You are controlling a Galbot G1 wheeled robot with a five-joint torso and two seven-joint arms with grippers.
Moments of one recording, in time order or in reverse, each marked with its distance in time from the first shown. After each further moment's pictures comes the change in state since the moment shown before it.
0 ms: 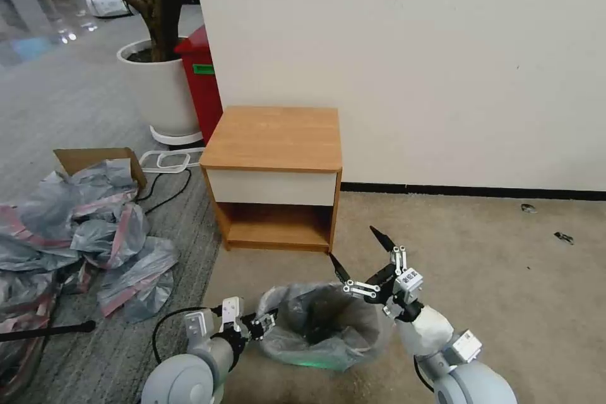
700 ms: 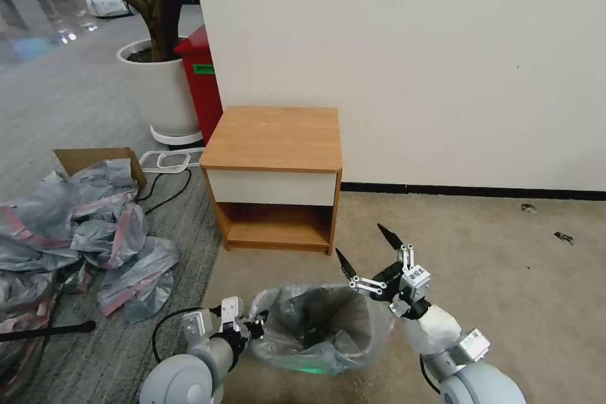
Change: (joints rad) left arm 0.011 -0.010 -0.006 0.008 -0.039 0.006 -0.025; right arm -0.011 -0.012 0.021 0.039 0.005 -0.030 0.028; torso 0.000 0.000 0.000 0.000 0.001
